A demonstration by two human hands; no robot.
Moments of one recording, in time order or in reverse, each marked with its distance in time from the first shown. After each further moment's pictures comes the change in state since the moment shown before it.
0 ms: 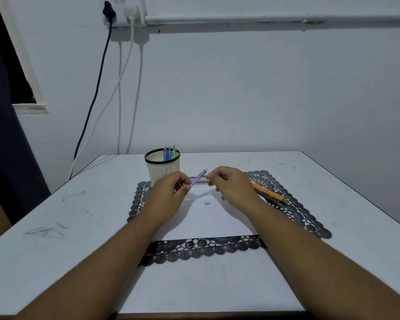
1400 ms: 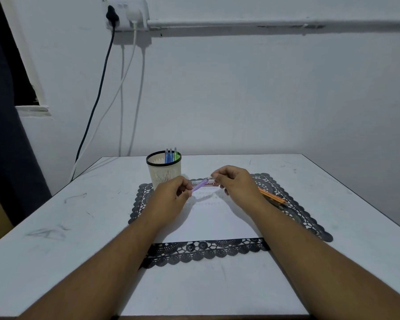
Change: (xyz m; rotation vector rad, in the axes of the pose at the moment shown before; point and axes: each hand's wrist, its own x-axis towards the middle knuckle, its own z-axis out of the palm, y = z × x) left_hand -0.001 -0.001 0.000 0.082 -0.056 -0.004; right_hand 0.003 0.002 -0.009 0.188 0.013 0.023
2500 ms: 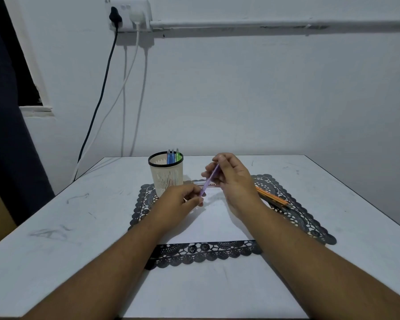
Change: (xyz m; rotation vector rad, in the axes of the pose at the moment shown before) left_hand -0.004 0.006 0.005 -0.106 -0.136 0.023; right_hand -0.012 -0.029 0.026 0.511 0.008 -0.062
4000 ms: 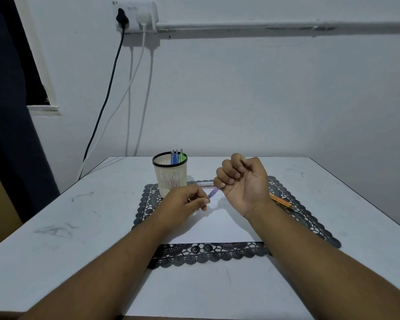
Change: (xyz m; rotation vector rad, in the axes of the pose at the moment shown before) left_hand -0.003 0.004 -0.001 -0.100 -0.030 -0.001; right_hand 0.001 -0.014 -0.004 0.585 -0.150 0.121
